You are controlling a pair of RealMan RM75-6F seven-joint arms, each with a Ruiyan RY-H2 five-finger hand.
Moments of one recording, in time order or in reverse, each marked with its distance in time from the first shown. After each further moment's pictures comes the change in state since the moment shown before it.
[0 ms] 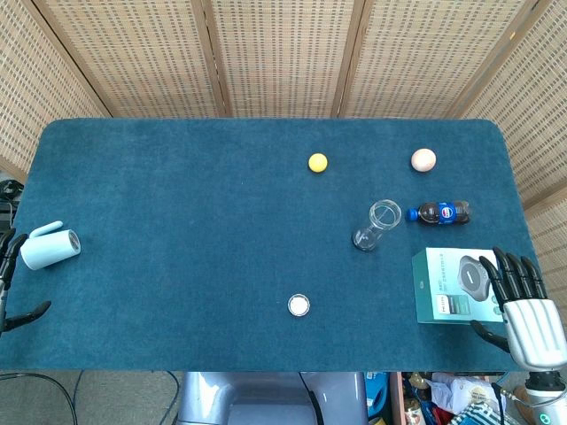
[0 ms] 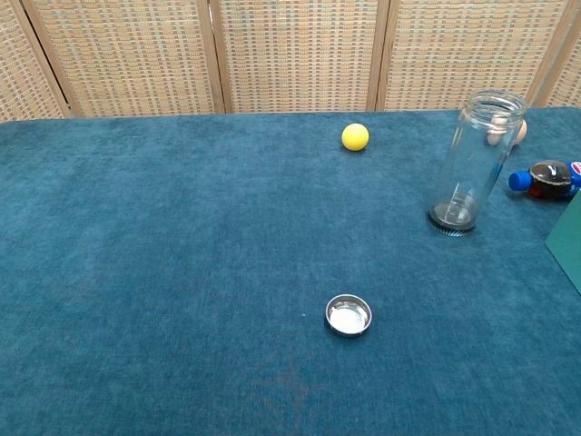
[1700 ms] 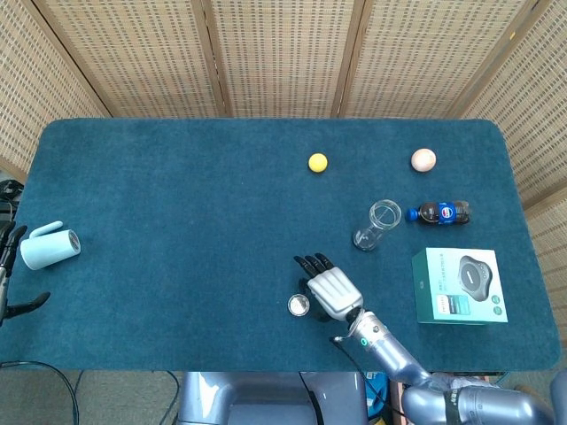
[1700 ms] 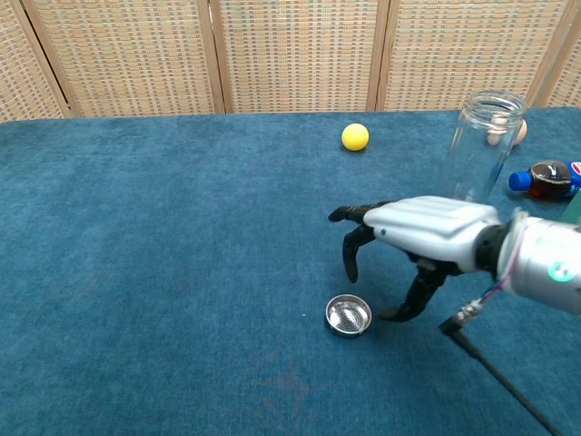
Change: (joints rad) left arm -0.042 -0.008 -0.040 0.030 -0.104 -0.099 -0.008; right arm 0.598 -0.513 0.135 0.028 0.562 -0.751 -0.496
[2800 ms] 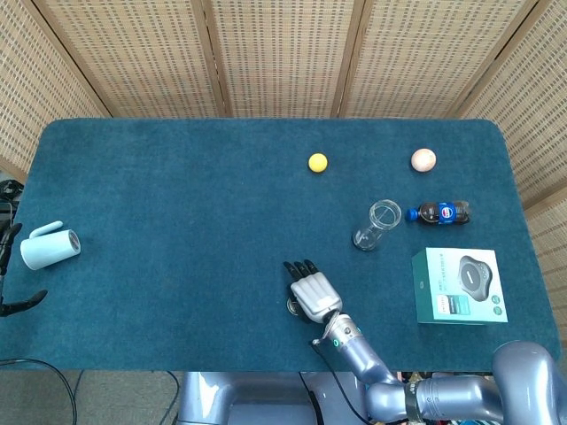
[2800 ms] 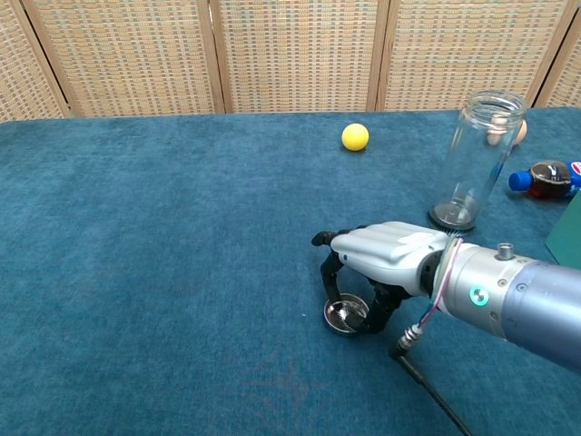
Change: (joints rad) left arm -0.003 0.008 -0.006 0.013 -0.009 -0.006 -0.038; right arm 0.168 -0.144 -0.067 0.032 0.309 0.156 -0.155
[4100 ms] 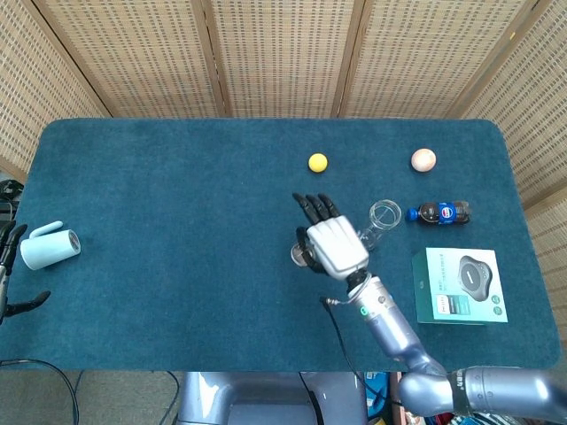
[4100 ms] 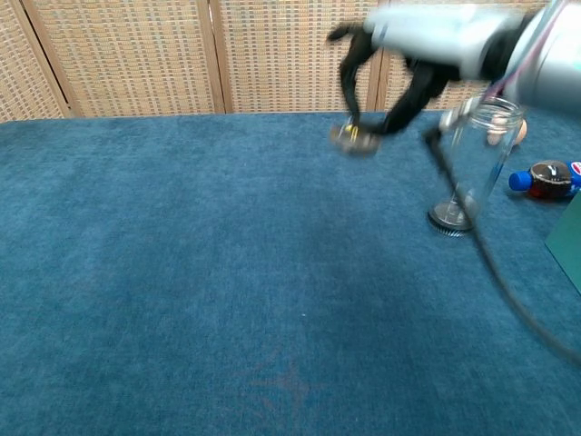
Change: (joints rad) left arm -0.006 -0.007 0.004 -0.005 -0.003 -0.008 0.023; right arm 0.011 0.363 0.219 -0.289 -0.128 0.137 0.139
